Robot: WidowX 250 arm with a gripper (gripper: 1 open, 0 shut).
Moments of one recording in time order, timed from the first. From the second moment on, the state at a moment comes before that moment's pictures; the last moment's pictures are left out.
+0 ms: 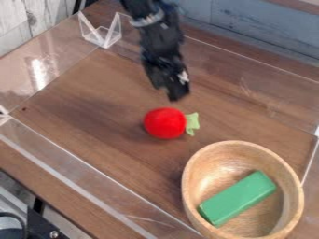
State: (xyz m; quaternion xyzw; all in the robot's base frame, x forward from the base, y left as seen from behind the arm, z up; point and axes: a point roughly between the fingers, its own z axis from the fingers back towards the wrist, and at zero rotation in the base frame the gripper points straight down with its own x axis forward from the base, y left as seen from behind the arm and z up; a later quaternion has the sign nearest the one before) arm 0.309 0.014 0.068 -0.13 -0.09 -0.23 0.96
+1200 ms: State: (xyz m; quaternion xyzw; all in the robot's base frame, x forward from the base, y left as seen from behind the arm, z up) arm 0.325 -0.045 0.067 -0.09 0.01 -0.23 0.97
